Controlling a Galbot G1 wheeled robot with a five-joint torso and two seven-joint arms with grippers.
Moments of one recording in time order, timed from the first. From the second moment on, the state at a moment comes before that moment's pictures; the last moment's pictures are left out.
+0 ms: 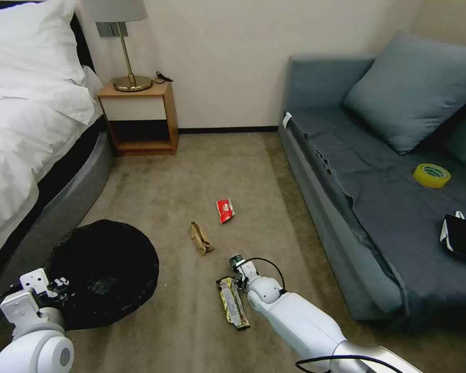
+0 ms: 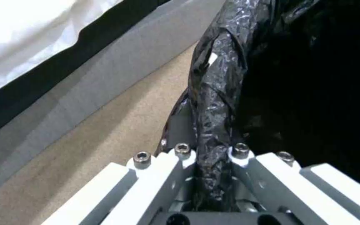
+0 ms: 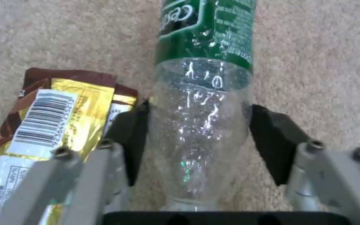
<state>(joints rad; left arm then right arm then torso) 1.57 -1.46 -0.92 -2.24 -0.40 0.65 -0.40 -0.68 1.39 -0.38 0.94 0.47 -0.42 0.22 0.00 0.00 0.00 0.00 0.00</state>
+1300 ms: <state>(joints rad) 1.55 -1.51 -0.85 -2.22 -0.37 0.65 -0.40 -0.64 1.44 -0.67 1.85 0.95 -0.49 0.60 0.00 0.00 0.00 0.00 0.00</state>
